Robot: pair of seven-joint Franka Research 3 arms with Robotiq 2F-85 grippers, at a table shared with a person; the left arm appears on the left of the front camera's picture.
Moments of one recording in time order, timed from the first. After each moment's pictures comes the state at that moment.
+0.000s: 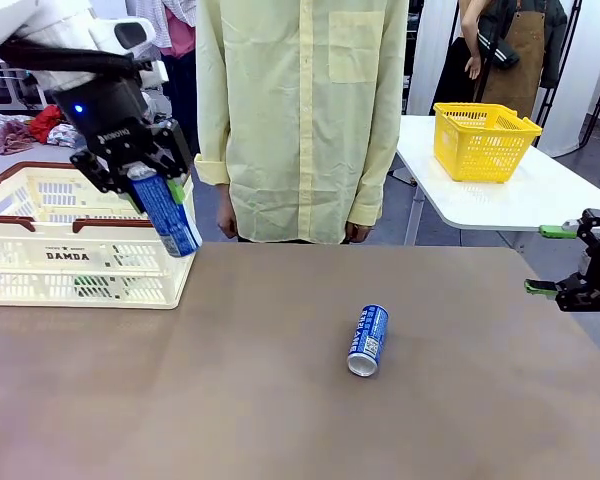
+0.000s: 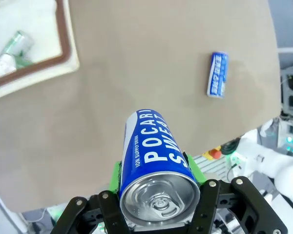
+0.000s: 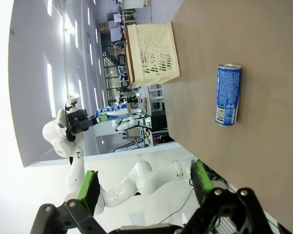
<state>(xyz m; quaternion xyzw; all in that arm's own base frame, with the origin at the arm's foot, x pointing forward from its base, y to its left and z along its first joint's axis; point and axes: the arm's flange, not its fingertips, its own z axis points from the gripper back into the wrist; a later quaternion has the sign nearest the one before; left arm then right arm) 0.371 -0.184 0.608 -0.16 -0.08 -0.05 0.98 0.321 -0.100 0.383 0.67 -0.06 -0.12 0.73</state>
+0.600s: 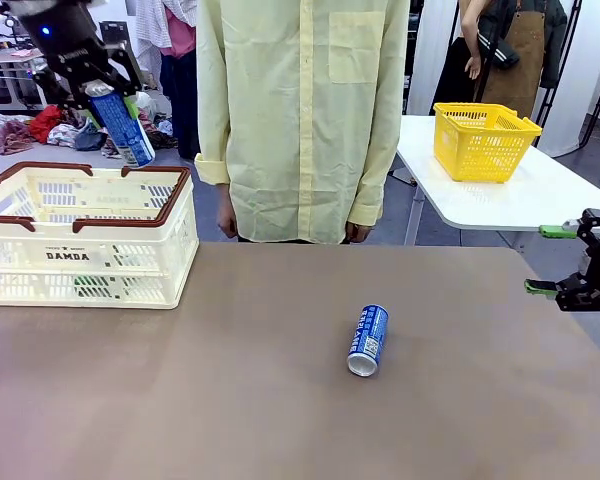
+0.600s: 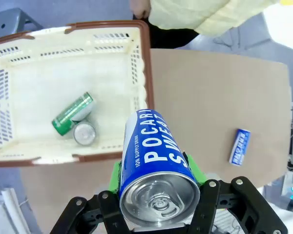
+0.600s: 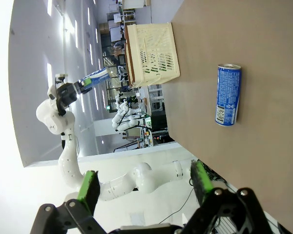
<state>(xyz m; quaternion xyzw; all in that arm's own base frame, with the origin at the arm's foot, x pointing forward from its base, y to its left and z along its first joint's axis) 0.495 -0.107 0.658 -0.12 -0.16 0.02 0.98 0.321 -0.100 0.383 0.67 -0.06 -0.12 0.73</state>
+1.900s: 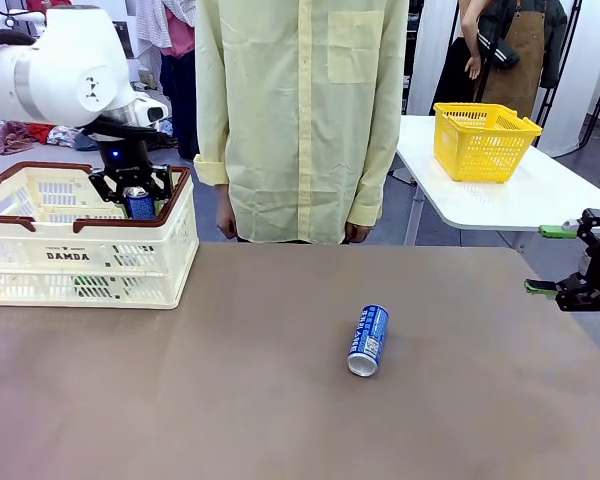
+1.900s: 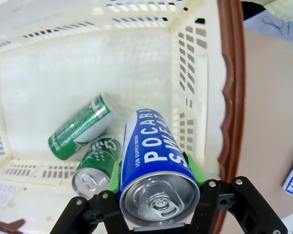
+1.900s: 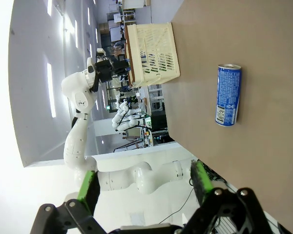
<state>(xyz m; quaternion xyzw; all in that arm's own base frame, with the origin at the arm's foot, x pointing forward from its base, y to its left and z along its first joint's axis) 0.566 -0.126 0.475 -0.02 -0.09 0.02 1.00 0.321 -0.100 0.383 0.67 -0.06 -0.12 0.73</state>
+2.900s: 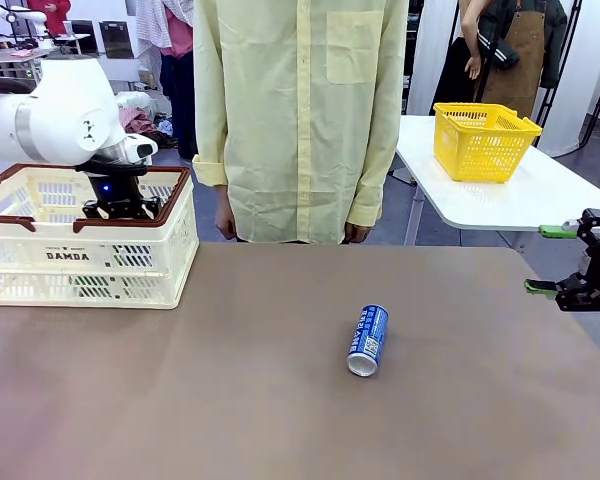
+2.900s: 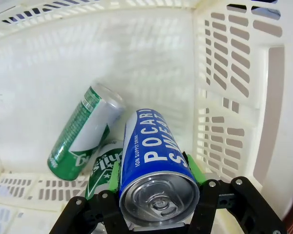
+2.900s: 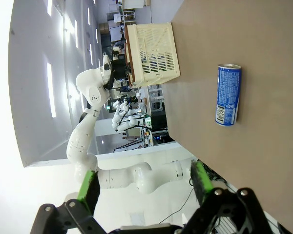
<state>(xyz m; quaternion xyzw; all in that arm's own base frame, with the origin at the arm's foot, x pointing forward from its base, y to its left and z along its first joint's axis) 0.572 -0.098 0.414 -0.03 -0.06 0.01 1.00 0.321 -0.100 0.383 0.67 -0.06 -0.12 0.73</state>
